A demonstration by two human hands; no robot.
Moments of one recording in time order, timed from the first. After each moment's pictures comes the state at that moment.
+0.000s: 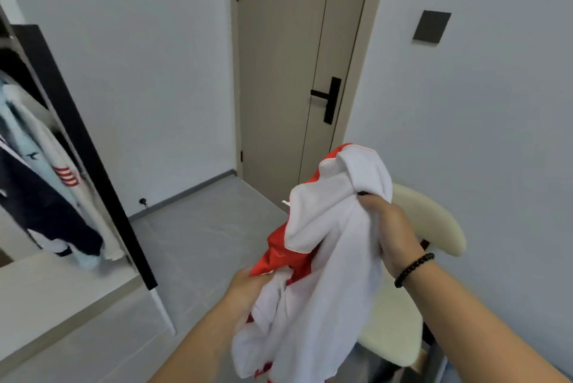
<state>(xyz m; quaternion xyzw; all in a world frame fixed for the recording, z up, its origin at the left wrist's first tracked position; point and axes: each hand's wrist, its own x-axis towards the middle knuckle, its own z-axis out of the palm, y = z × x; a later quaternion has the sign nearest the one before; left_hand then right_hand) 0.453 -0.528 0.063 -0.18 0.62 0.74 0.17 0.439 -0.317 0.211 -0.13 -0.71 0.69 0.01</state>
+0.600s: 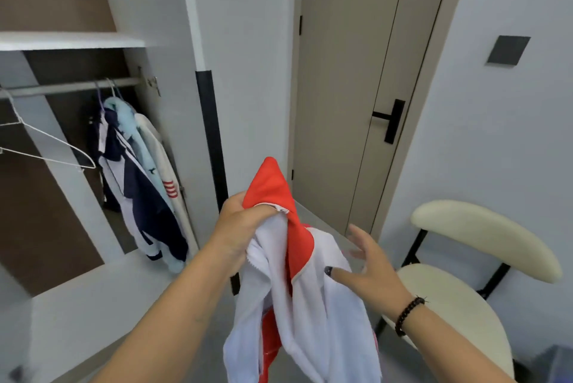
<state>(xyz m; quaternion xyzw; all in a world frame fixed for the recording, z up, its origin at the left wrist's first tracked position) 0.508 -0.741 0.236 -0.03 0.63 0.77 -0.07 0.490 -0.517 0.149 0.07 -0.86 0.51 -0.03</state>
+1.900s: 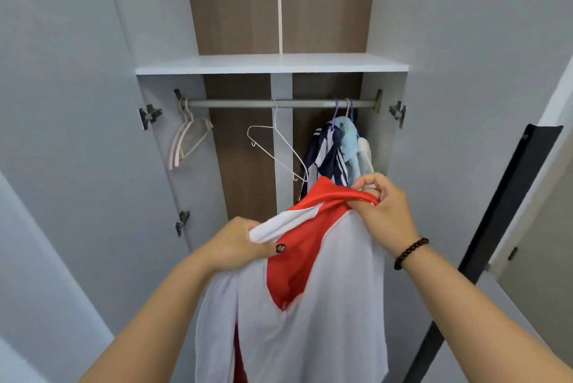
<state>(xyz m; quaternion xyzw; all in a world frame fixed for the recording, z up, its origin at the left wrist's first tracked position) 0.531 -1.108 0.224 -0.30 0.85 0.43 -0.11 0.329 -0.955 0.236 0.41 -0.63 0.66 -0.08</state>
